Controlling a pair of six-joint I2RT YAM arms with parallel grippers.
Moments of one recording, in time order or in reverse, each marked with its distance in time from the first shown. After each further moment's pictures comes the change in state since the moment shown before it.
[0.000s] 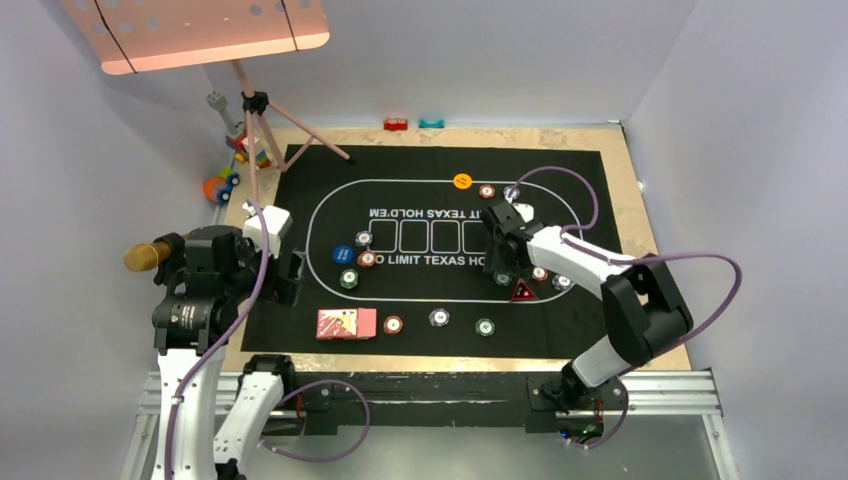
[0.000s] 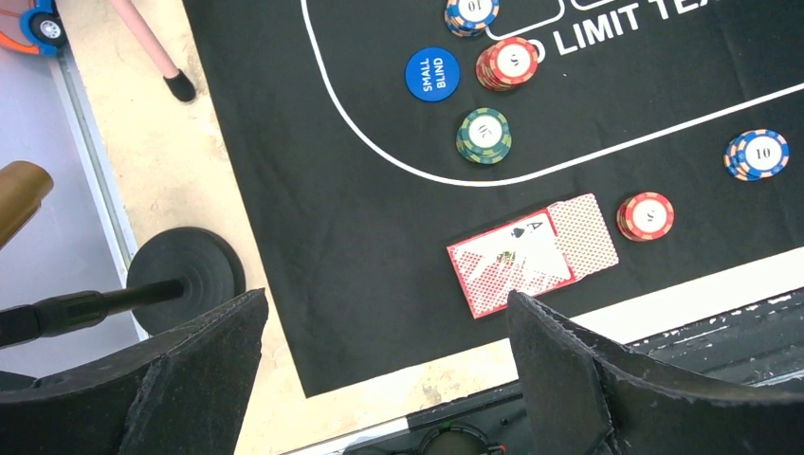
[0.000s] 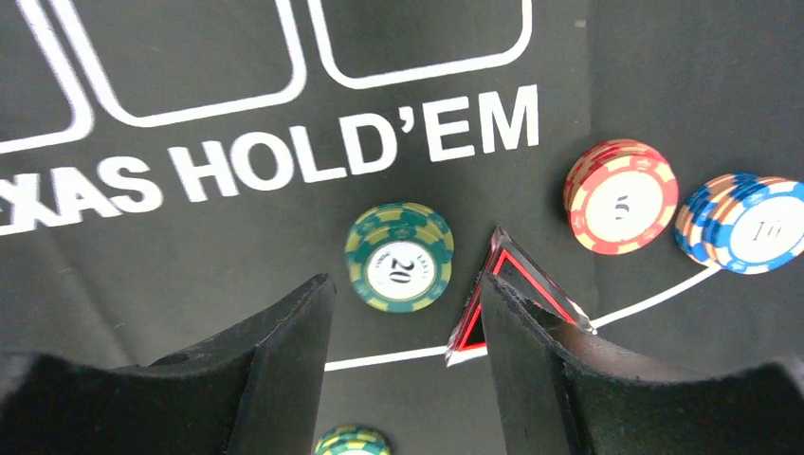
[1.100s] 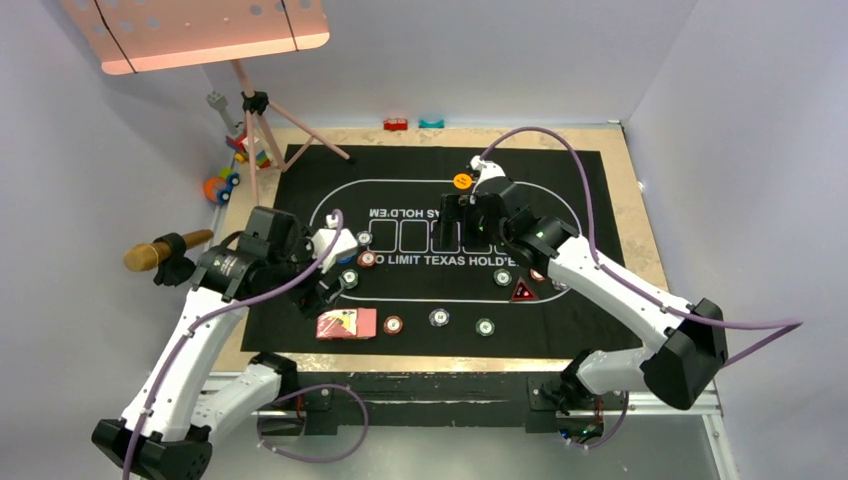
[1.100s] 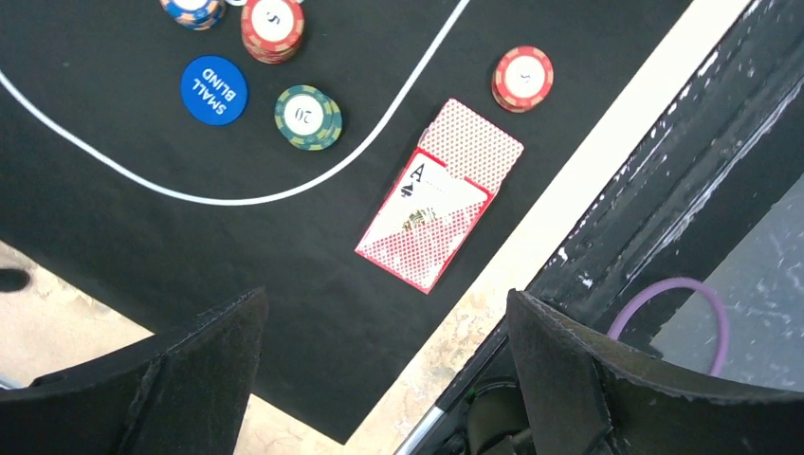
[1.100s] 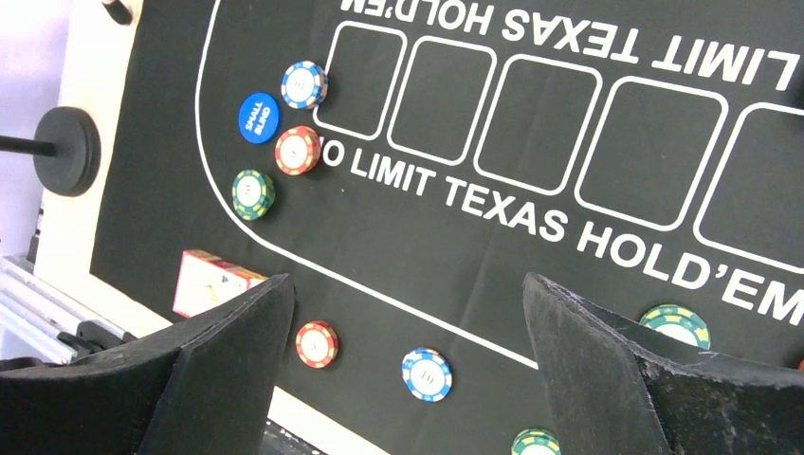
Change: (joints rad) left arm -0.278 0.231 -0.002 -0.060 0.177 0.295; right arm 0.178 -0.268 0.189 0.169 -0.225 -0.130
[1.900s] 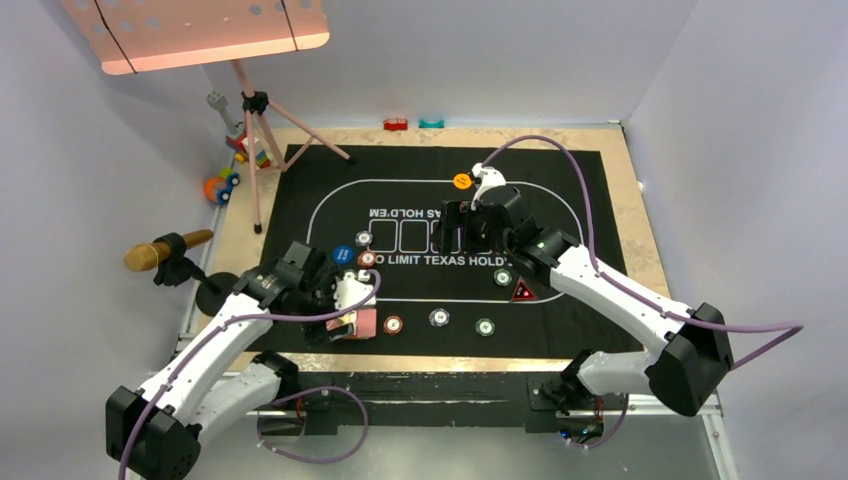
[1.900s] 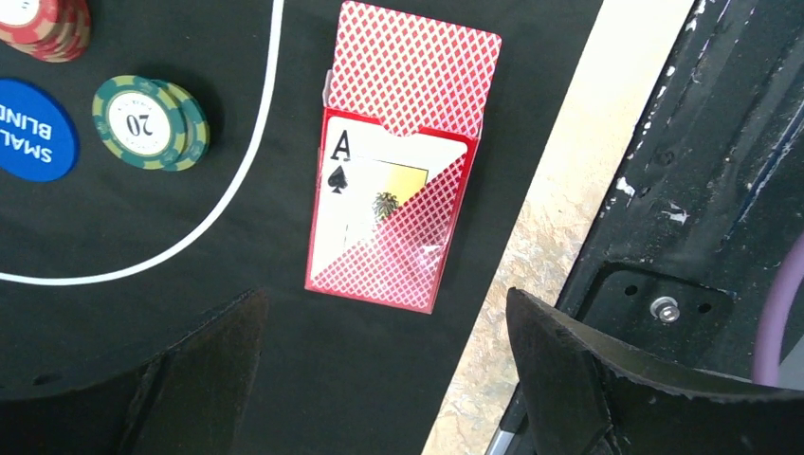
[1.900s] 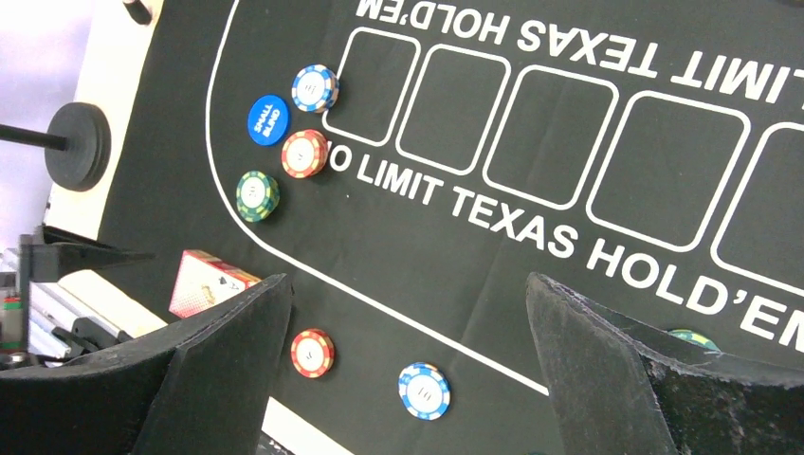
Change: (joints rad) left arm -0.161 -0.006 -0.375 0.178 -0.069 0.282; right arm 0.000 -0.032 -0.110 0.132 -0.031 -0.024
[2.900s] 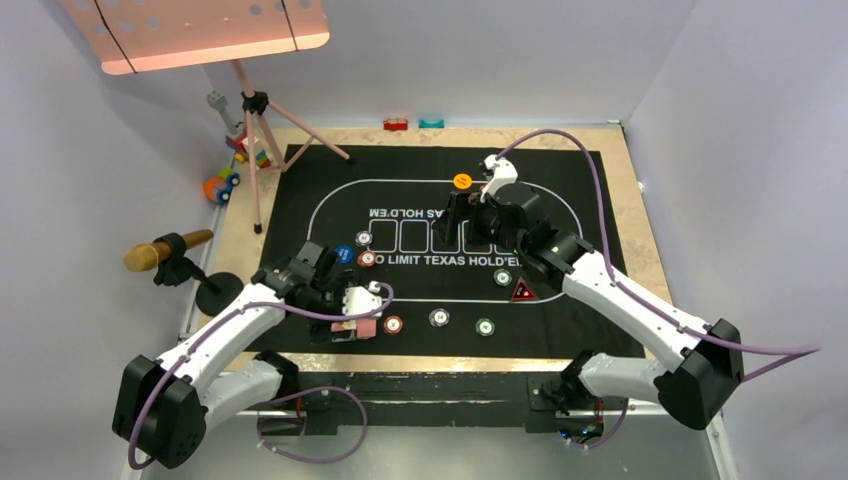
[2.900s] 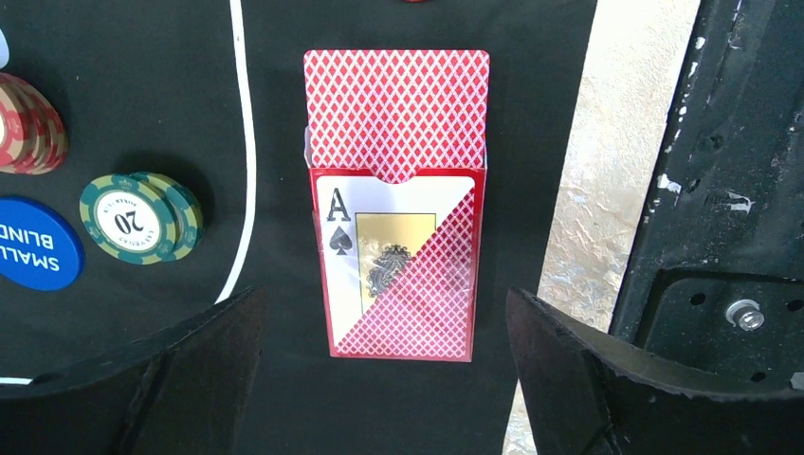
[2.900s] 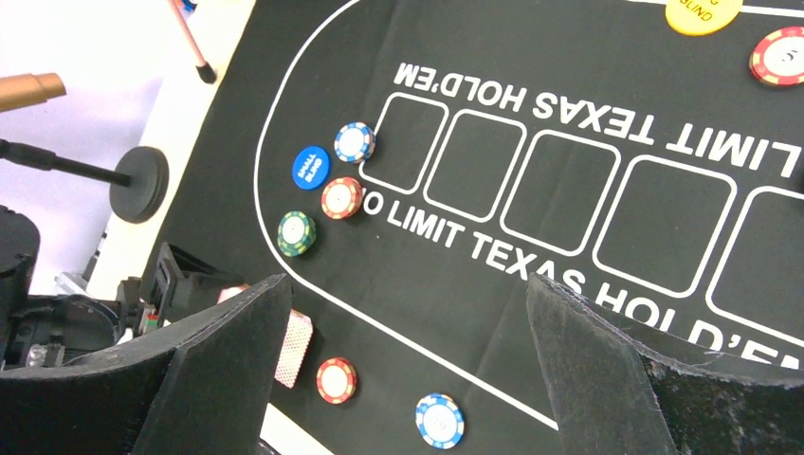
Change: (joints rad) left arm -0.015 0.125 -0.063 0.127 0.038 0.195; right arm -0.017 -0.075 -0.006 0.068 -0.010 -0.015
